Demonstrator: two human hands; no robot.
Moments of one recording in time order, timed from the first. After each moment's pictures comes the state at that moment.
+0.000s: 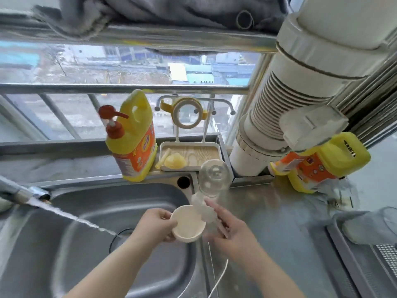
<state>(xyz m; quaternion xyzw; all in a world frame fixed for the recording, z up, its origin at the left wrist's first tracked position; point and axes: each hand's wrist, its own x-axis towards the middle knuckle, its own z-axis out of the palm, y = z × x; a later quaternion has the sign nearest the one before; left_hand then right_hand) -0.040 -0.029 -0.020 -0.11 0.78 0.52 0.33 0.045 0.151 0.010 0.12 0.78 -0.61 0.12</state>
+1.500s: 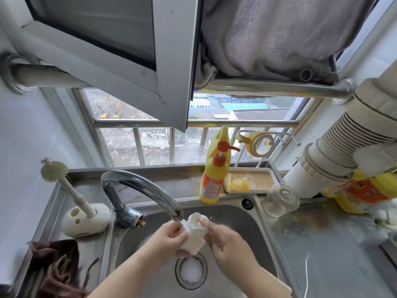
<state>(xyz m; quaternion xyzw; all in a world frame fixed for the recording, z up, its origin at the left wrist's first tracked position) -0.091 -0.238 0.002 0.01 0.68 0.63 0.37 -0.026 -0.067 0.013 0.06 0.93 -0.35 0.07</state>
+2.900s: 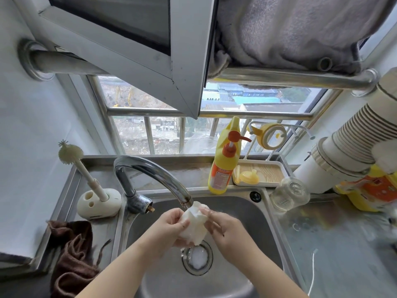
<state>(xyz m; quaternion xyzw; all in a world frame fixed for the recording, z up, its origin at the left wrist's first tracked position) -0.085 -0.250 0.013 -0.04 0.64 0.67 0.37 -0.034 -0.079 0.012 0.04 0.90 -0.42 0.07</state>
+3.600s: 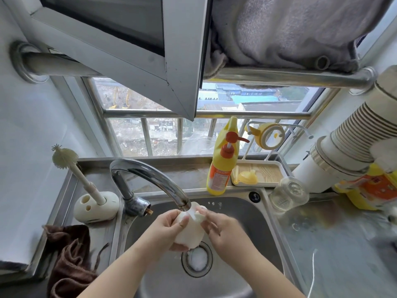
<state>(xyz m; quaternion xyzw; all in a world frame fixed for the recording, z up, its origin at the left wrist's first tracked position) -0.087 -0.252 0.012 -0.04 0.66 0.66 0.35 -0.038 -0.083 0.015 0.04 0.91 -0.41 0.07</state>
